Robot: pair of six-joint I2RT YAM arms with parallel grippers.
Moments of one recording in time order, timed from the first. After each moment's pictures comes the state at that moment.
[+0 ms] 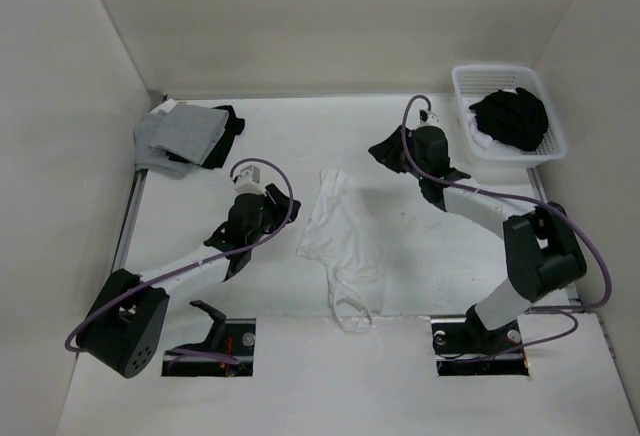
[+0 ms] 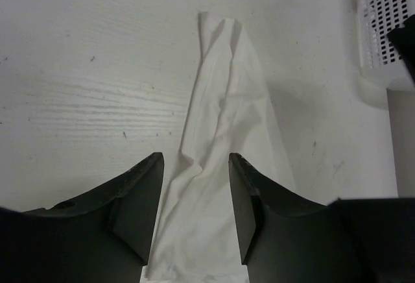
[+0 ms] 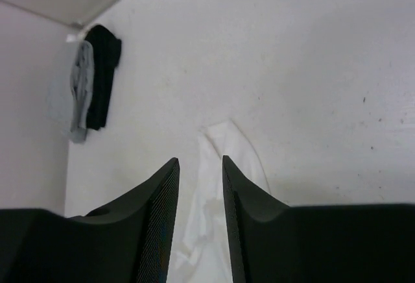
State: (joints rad) left arm -0.50 1.18 0.38 0.41 -0.10 -0.79; right arm 0.39 1.61 0.95 0.30 -0.08 0.80
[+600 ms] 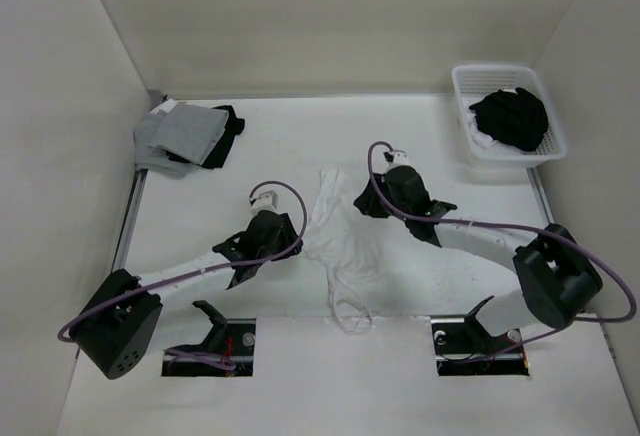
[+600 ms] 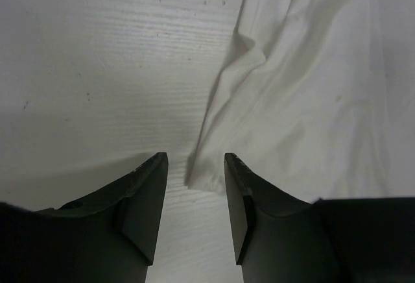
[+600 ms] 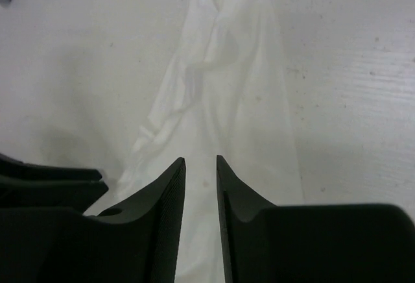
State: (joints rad) left arm -0.67 1.16 0.37 0.07 -0.17 -0.80; right arm 0.65 1.40 0.70 0.15 0.03 0.66
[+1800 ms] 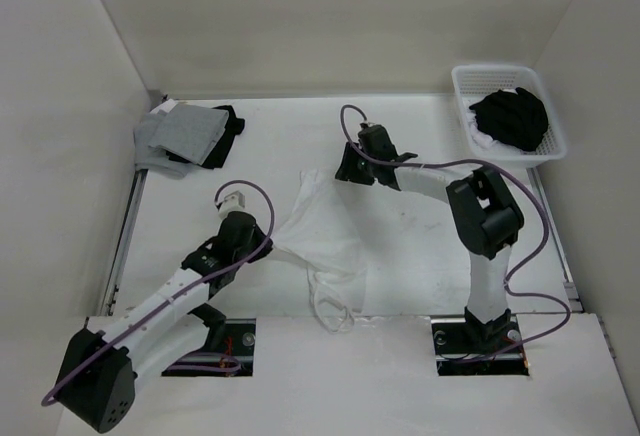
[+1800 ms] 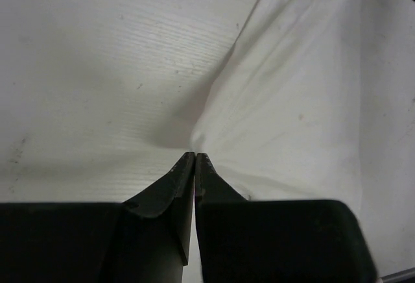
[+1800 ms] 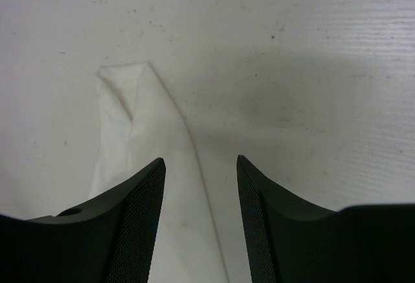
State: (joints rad) left arm -0.53 0.87 0.36 -0.21 -0.19 -0.83; right arm 0.53 1.99 1.30 -0.06 -0.05 0.62
